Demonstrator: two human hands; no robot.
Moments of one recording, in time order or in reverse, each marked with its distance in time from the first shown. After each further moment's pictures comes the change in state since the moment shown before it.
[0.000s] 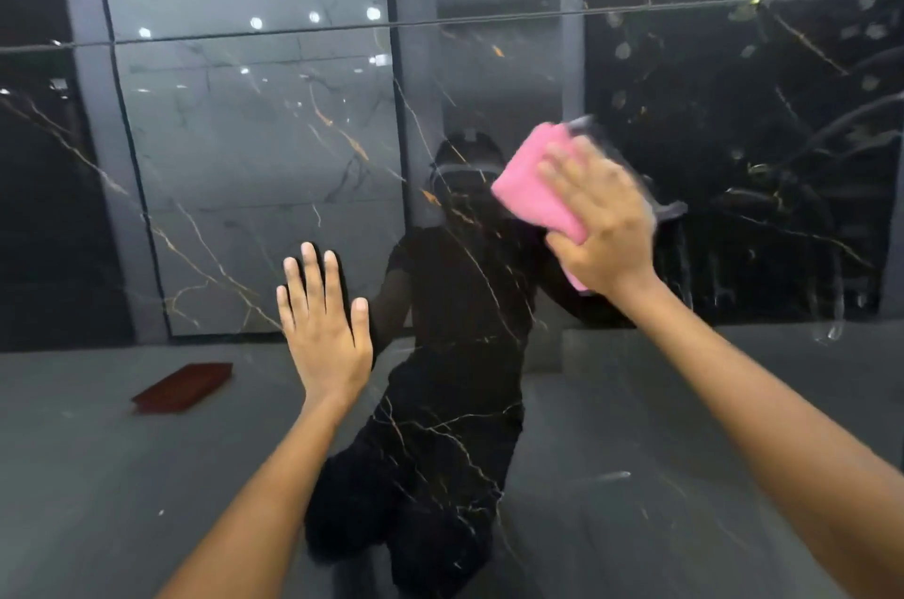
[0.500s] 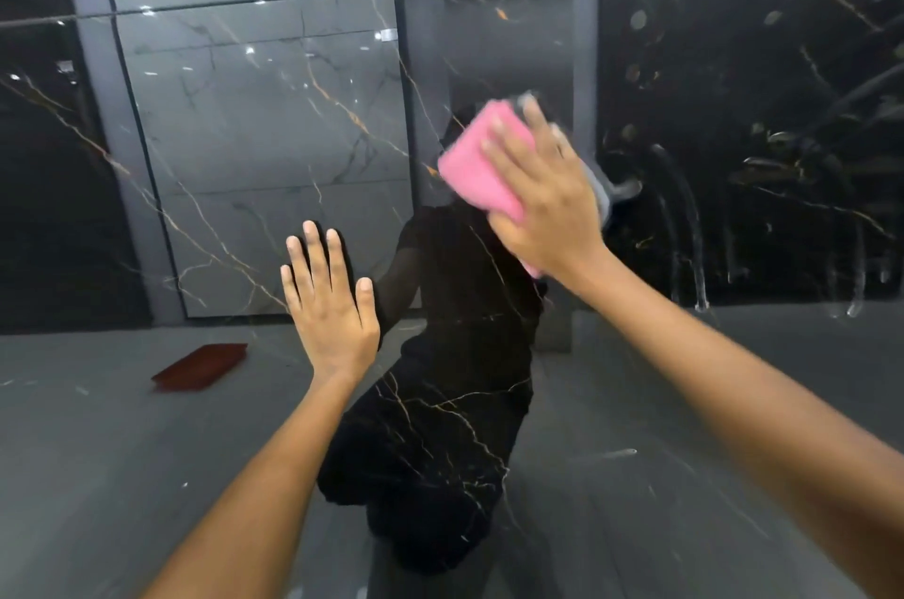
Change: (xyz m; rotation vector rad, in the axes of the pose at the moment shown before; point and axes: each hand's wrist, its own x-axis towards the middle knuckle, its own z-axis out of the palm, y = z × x) left_hand -0.008 0.003 -0.004 0.028 -0.016 -0.006; right_hand 0.013 -0.051 0.023 -0.008 -0.166 -0.079
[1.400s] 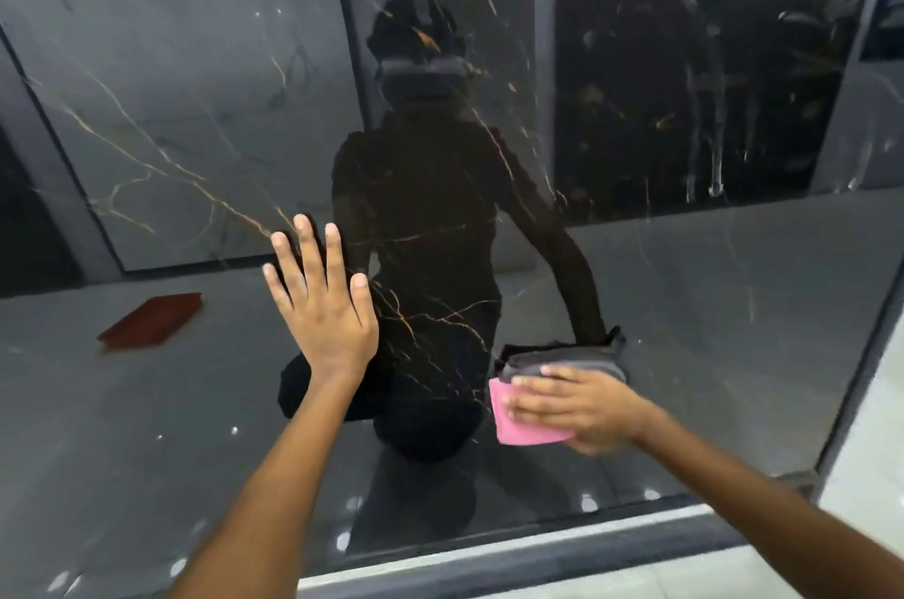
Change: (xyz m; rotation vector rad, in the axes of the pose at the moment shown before) left_hand -0.075 -0.033 0.016 -0.028 0.005 0.065; right_hand -0.287 -0.077 0.022 0.056 -0.466 -0.569
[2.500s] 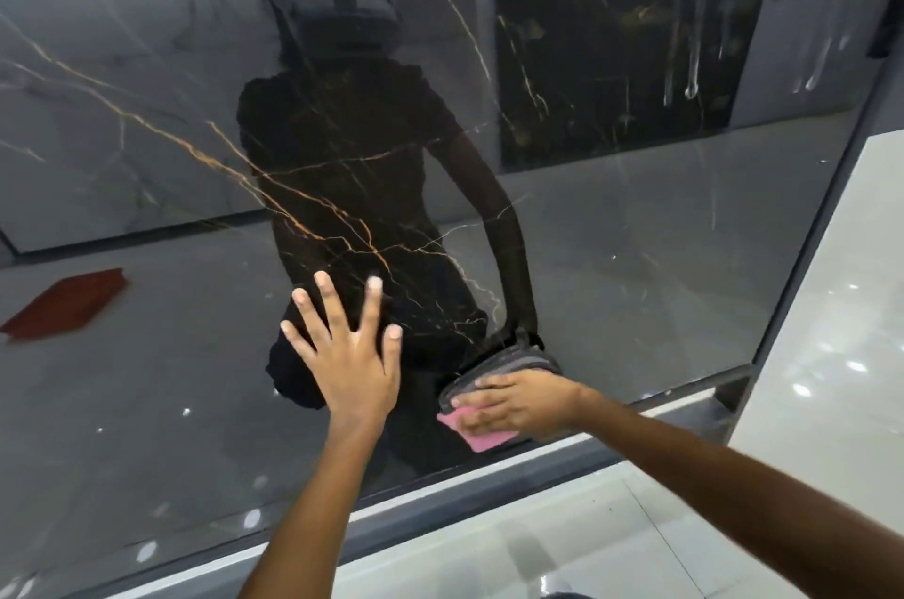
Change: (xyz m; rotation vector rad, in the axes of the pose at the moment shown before) left_hand -0.138 -0.010 0.008 -0.161 -0.331 0.026; right_hand 0.021 -0.095 0.038 0.047 -0.280 -0.240
